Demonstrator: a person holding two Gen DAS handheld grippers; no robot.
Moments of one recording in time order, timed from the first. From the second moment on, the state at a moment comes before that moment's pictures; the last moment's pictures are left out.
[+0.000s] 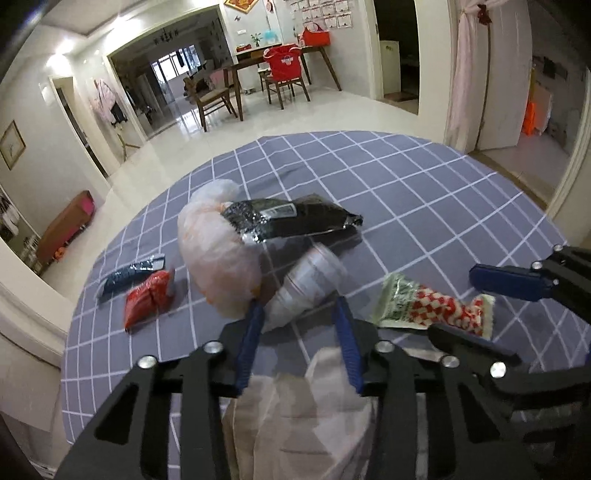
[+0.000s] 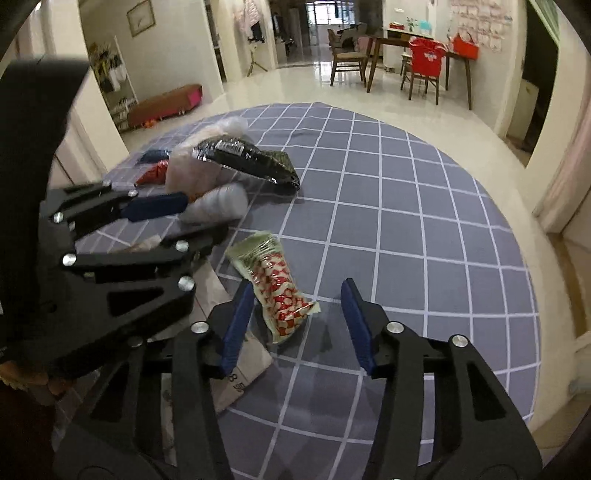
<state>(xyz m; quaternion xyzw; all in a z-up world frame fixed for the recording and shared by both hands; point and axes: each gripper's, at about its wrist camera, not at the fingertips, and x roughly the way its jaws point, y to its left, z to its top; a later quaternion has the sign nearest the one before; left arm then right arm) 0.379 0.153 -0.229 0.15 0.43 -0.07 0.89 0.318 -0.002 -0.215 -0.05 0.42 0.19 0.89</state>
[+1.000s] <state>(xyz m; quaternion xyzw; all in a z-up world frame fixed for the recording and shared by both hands) 0.251 0.076 -0.163 0.05 0.38 -0.16 0.91 0.205 -0.141 -0.166 0.11 0.34 0.16 0.92</state>
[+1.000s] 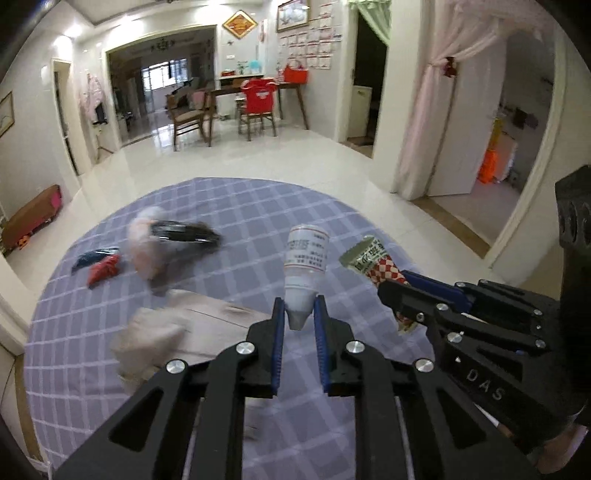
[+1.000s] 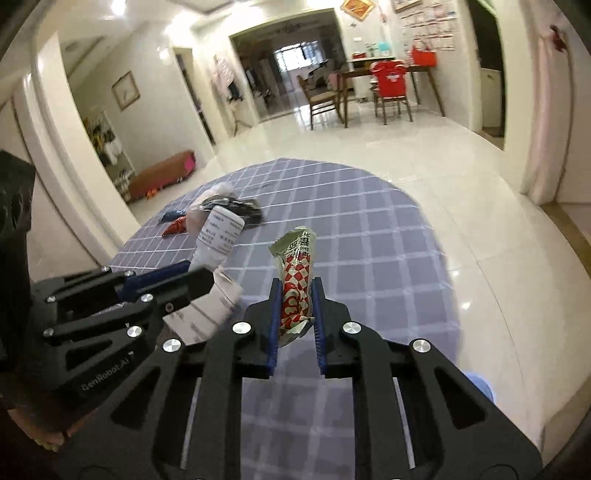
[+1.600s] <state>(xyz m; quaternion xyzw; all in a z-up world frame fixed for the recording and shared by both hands) 0.195 -0.152 -0.218 0.10 0.42 -0.29 0.85 0.088 -0.356 -0.218 0.23 0.32 -0.01 0.92</state>
